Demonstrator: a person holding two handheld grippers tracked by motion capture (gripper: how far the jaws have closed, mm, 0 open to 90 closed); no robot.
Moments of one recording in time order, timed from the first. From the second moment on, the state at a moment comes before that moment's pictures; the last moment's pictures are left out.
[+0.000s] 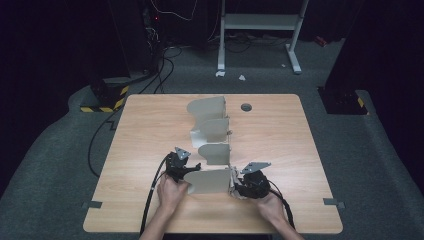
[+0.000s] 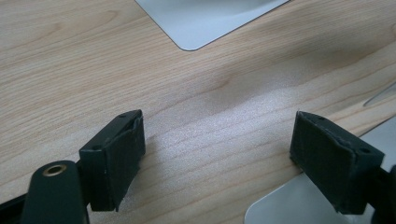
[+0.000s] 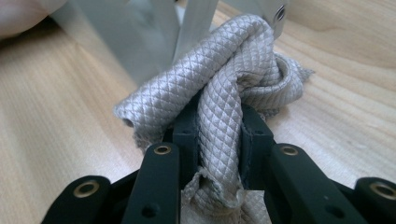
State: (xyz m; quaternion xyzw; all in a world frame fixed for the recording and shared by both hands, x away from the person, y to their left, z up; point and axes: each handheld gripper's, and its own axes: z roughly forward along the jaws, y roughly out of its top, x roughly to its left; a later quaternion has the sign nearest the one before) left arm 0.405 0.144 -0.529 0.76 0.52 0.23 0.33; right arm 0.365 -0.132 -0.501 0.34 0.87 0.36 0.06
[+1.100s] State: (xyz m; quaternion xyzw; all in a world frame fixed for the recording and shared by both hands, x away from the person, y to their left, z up) left arm 0.405 0.144 -0.529 0.76 0.52 0.23 0.33; right arm 0.383 -0.140 -0.420 0.33 0.82 0.45 0.15
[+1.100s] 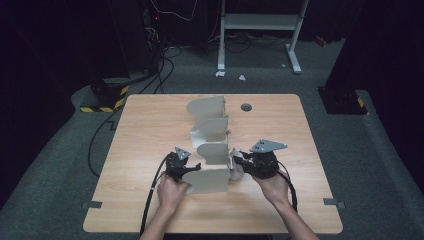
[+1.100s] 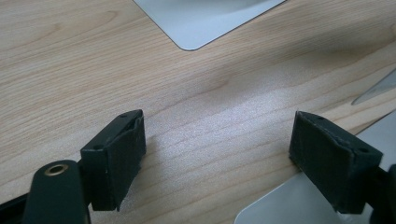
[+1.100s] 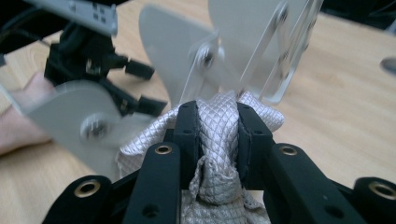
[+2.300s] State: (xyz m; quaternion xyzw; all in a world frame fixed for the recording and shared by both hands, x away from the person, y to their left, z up) left arm 0.404 0.144 -0.529 0.76 0.52 0.23 0.33; right arm 0.411 -0.130 -0.447 0.34 0.82 0.44 0.13
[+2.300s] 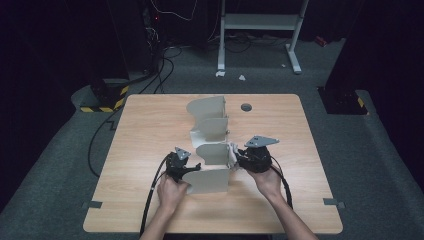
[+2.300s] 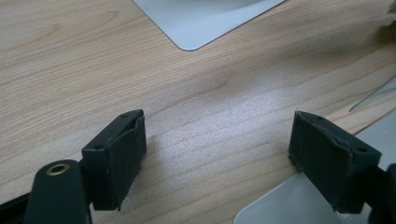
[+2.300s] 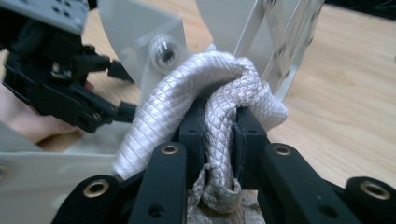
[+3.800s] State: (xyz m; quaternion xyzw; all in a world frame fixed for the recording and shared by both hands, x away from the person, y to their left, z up) left arm 0.404 0.144 -0.529 0.76 0.51 0.23 0.33; right arm 0.428 -0.132 -0.418 0.34 0.81 0.46 0.14
